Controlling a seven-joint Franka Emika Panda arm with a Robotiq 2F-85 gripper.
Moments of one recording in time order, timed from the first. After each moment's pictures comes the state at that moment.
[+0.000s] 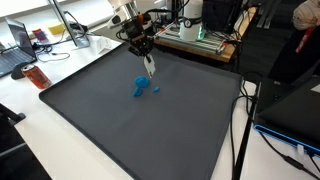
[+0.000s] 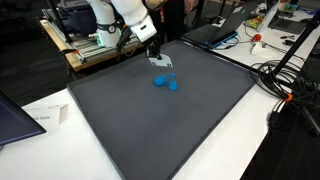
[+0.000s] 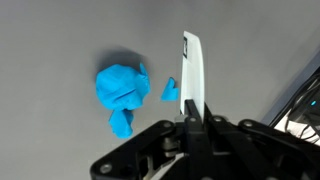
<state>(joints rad) -0.22 0.15 0.10 -2.38 0.72 2.41 -1.15</state>
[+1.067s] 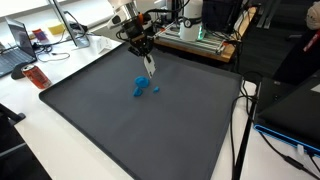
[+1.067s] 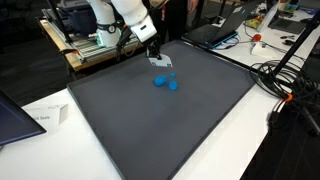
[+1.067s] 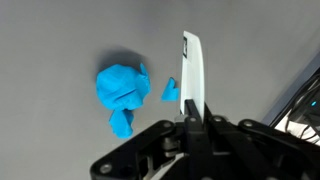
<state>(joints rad) -0.20 0.15 0.08 -2.38 0.72 2.41 -1.15</state>
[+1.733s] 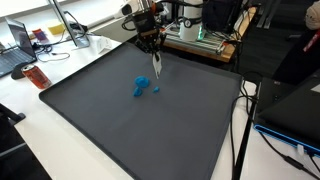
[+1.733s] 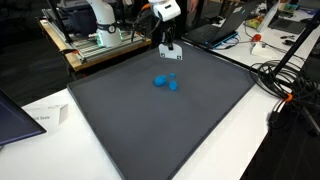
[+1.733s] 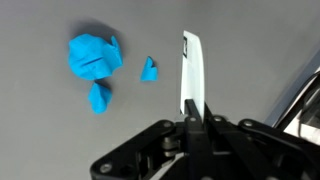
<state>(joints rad) -0.02 0.08 0.08 -2.35 0.45 2.45 -0.72</state>
